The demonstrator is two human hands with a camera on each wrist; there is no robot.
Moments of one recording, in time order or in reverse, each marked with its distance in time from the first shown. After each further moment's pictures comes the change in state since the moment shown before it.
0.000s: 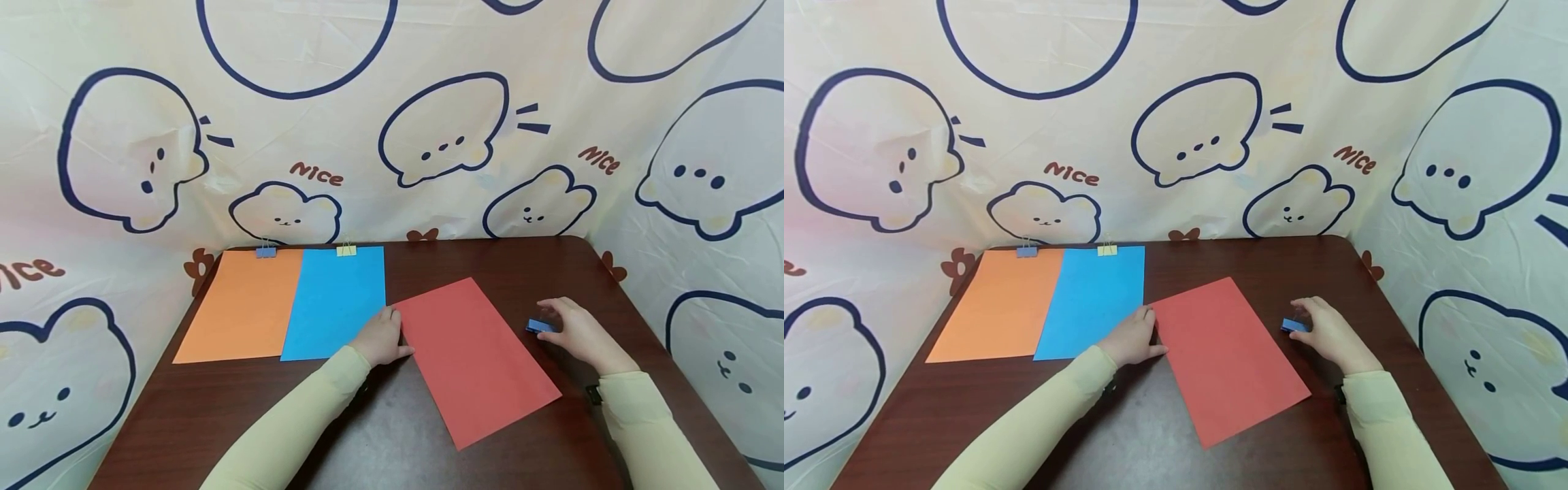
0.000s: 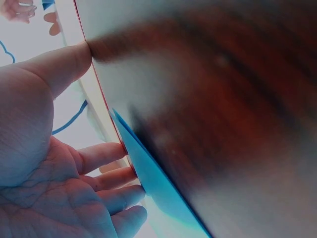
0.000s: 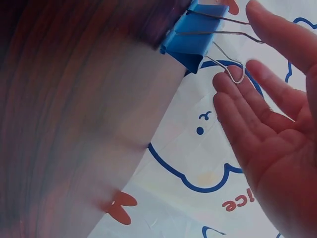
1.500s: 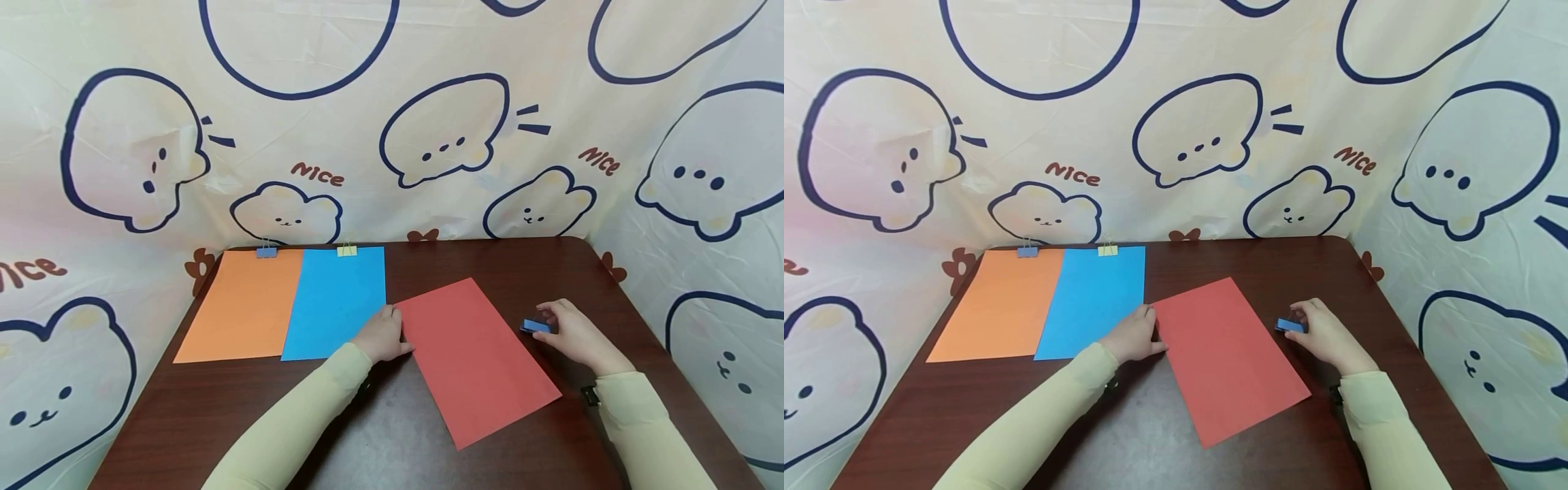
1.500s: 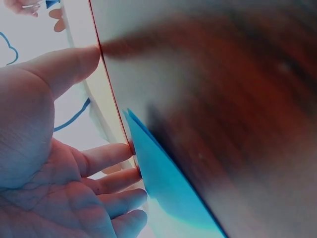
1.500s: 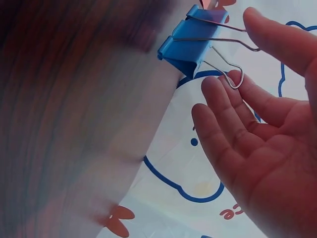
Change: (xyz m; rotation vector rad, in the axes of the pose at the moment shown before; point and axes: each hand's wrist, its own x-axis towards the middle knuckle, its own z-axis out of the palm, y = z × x) left_hand 0.006 -0.001 -0.002 -0.025 -0.025 -0.037; right_hand 0.000 -0.005 0.006 0.023 -0.016 0.019
